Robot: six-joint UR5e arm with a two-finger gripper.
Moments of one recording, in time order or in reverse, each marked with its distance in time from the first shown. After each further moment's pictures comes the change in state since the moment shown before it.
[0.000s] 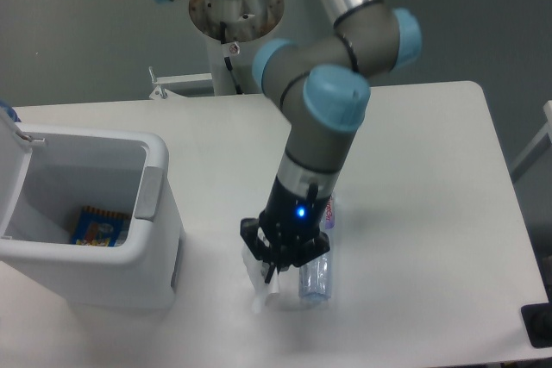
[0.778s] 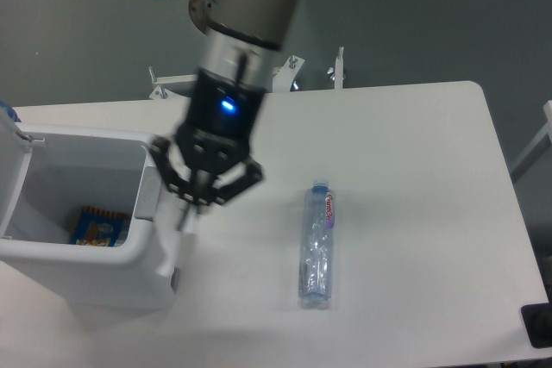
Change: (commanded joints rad) arm -0.189 0.164 0.035 0.000 -0.020 -0.137
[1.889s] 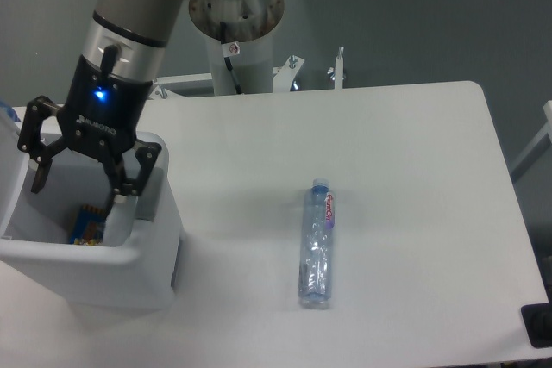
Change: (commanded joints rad) arm -0.010 -0.047 -0.063 0.012 0.014 0.046
